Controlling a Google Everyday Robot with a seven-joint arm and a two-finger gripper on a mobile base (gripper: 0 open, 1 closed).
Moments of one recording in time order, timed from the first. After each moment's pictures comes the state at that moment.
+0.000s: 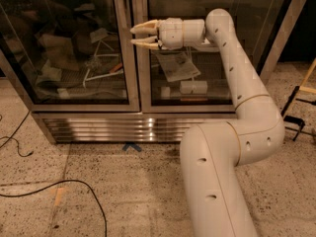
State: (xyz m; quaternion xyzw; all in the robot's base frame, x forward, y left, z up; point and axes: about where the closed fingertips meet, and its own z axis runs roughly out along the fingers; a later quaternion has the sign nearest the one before) arm 0.798 0.042 0.895 -0.66 0.30 0.23 0.64
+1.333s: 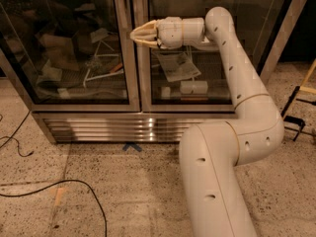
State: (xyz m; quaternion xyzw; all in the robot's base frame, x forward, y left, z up) arm 0.793 0.045 0.899 -0.67 0.30 0.24 0.64
